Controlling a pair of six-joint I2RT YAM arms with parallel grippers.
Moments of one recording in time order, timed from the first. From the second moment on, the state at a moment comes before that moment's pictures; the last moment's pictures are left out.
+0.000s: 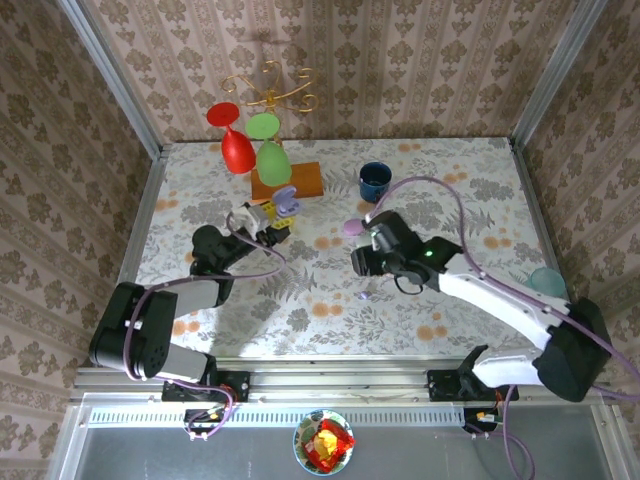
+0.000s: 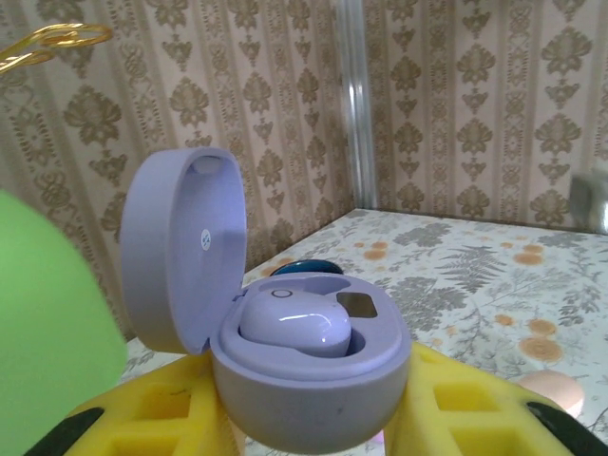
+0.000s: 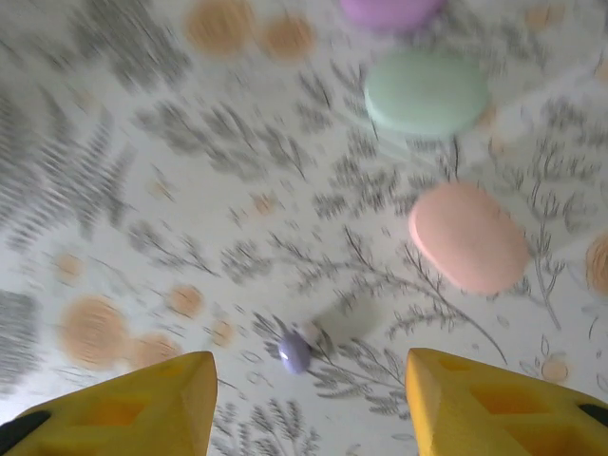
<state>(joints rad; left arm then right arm) -0.28 1.42 0.42 1.16 0.71 0.03 0.75 1.40 0.98 -0.67 0.19 0.41</state>
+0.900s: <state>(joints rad) -0.26 1.39 0.39 1.17 0.72 0.00 0.62 1.76 1.03 -0.54 -0.21 0.29</state>
